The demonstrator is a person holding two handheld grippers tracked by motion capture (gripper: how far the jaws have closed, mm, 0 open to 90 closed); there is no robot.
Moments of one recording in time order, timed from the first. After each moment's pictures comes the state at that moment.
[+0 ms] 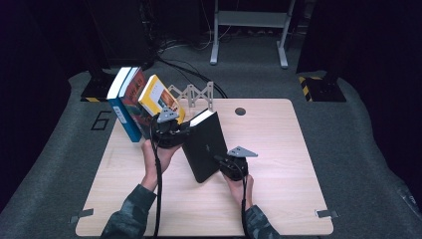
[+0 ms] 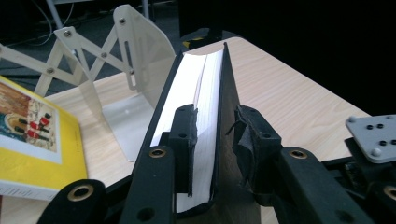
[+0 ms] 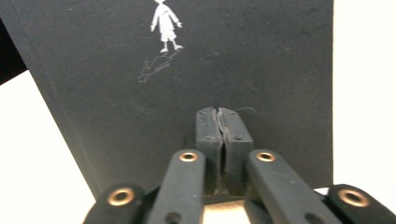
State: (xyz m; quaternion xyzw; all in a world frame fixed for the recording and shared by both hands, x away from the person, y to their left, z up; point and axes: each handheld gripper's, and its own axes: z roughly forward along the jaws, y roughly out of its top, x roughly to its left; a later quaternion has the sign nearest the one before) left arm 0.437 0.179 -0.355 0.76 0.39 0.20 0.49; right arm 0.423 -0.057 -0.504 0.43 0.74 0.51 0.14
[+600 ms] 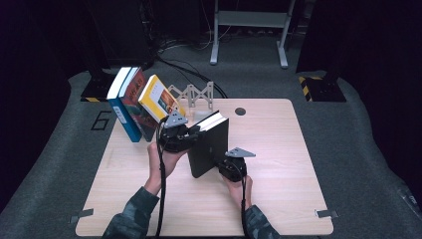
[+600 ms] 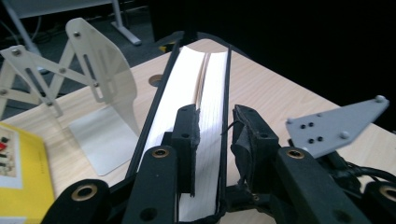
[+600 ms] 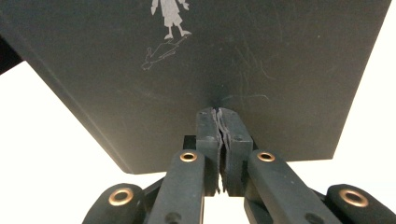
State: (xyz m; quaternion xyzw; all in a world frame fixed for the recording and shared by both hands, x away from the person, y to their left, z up) left arm 0.422 0.161 -0.349 0.78 0.34 0.18 0.49; right arm 0.425 -0.054 -0.510 0.43 0.74 0.49 0.13
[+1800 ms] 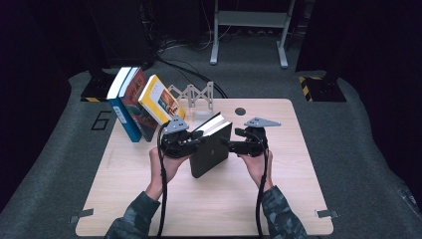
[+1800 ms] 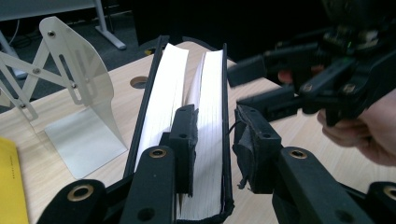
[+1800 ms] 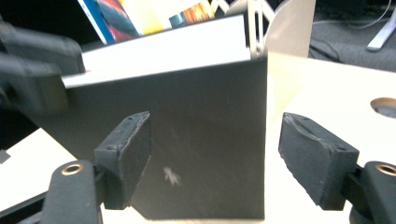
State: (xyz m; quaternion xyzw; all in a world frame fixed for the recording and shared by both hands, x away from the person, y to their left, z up) left arm 0.411 0.158 -0.356 0.78 0.32 0.16 0.52; right arm 0.443 -0.097 -0.388 0.40 0.74 0.52 0.13
